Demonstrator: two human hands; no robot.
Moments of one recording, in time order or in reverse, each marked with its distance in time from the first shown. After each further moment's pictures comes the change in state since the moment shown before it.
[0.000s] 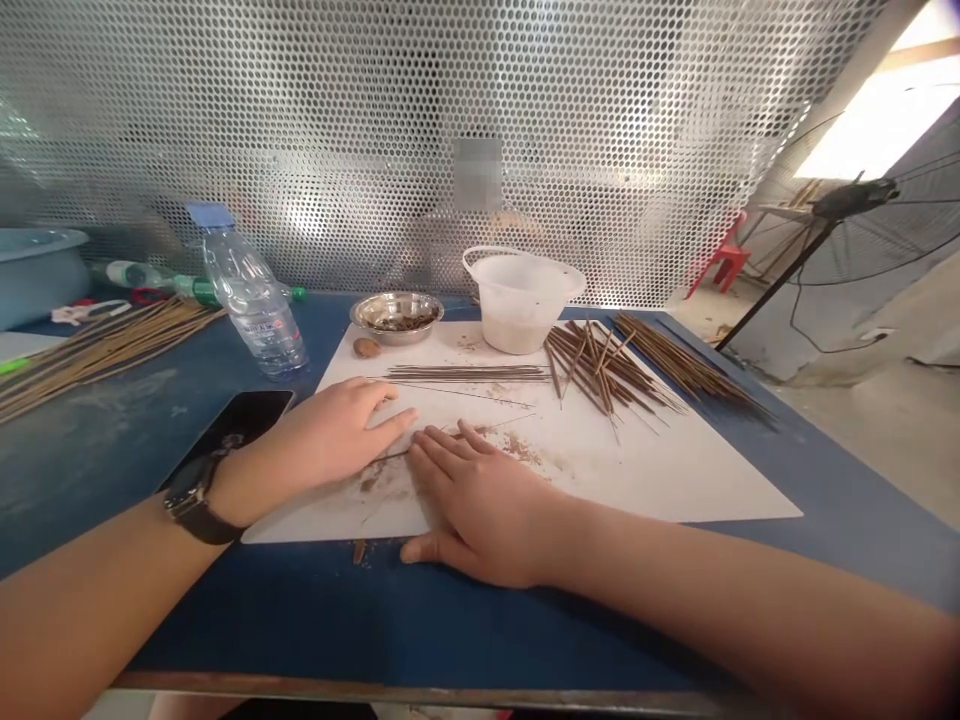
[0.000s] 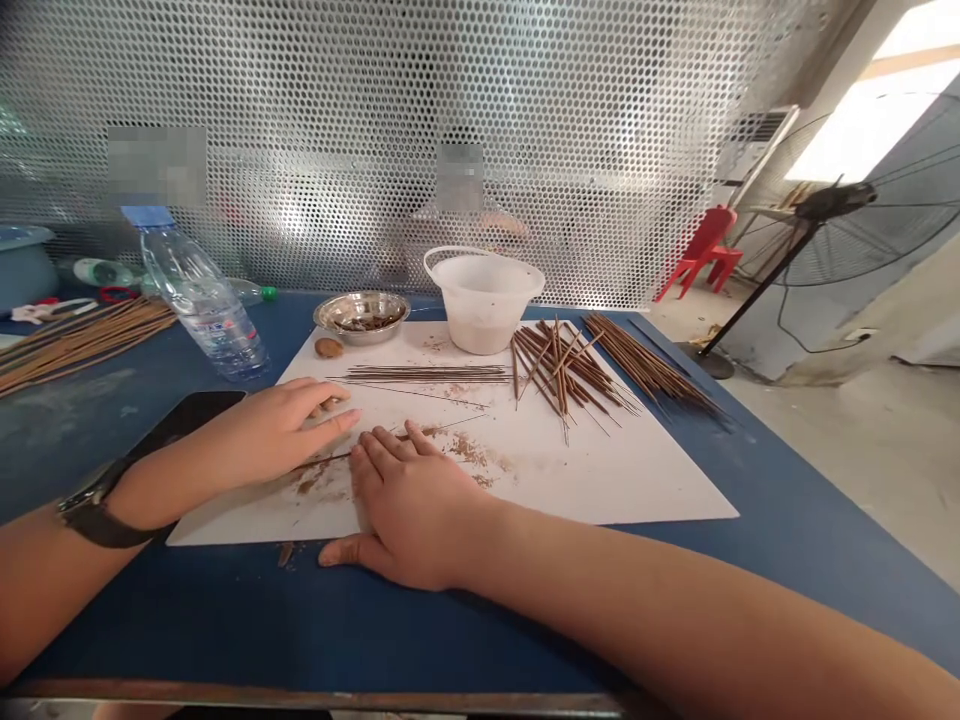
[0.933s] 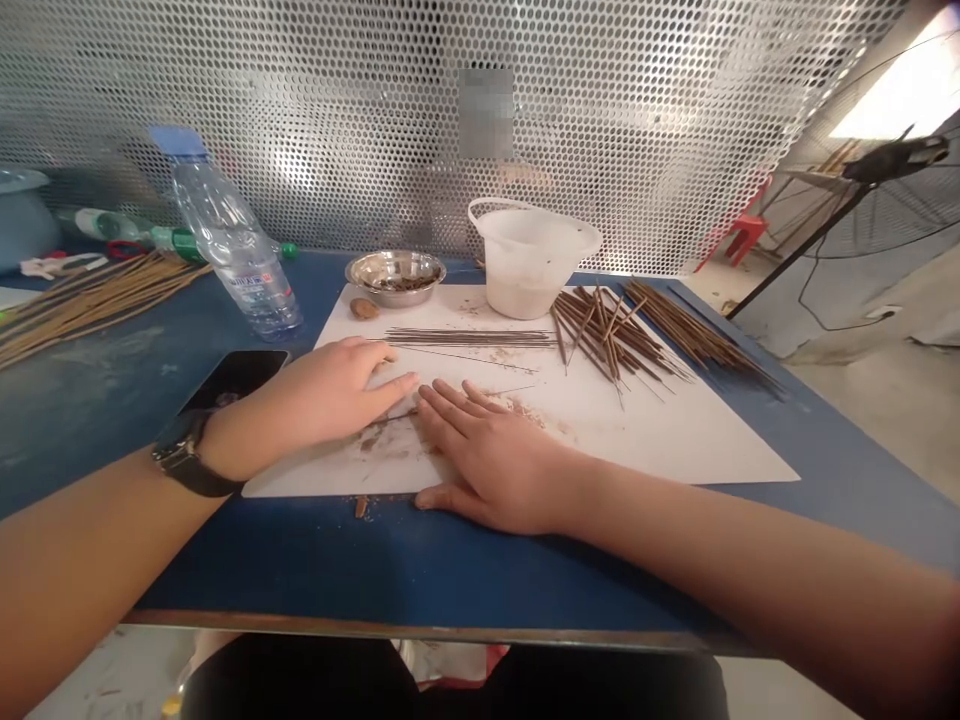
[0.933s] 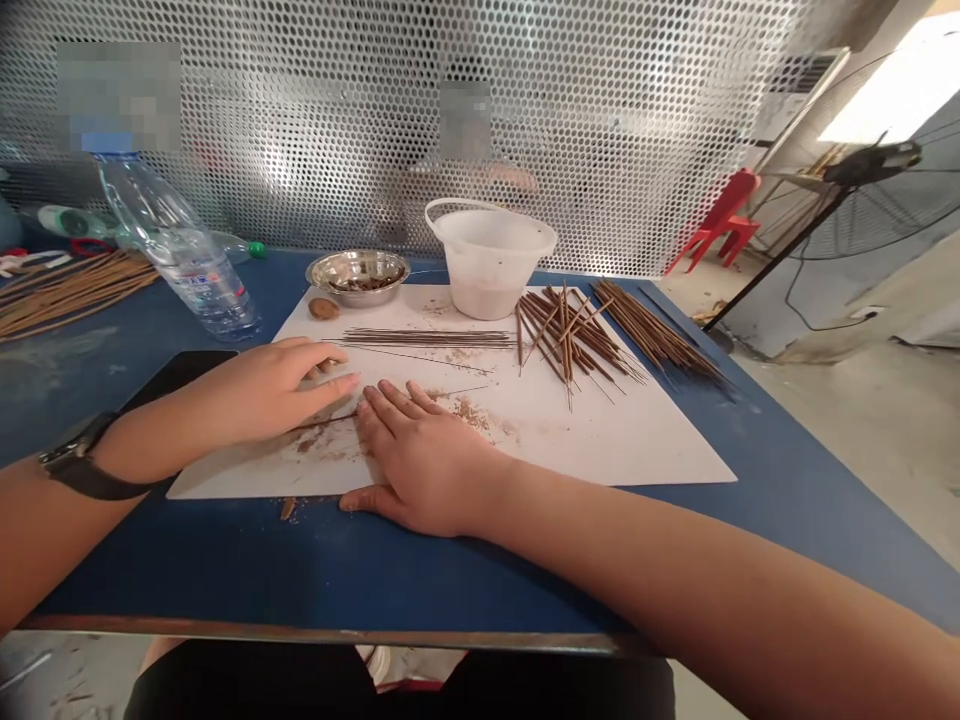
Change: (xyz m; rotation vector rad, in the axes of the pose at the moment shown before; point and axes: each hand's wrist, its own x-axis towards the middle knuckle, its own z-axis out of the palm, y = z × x) left_hand 0.002 -0.003 0.002 0.018 0.033 0.022; right_hand -0.002 0.023 0.011 -0.055 0.088 -0.071
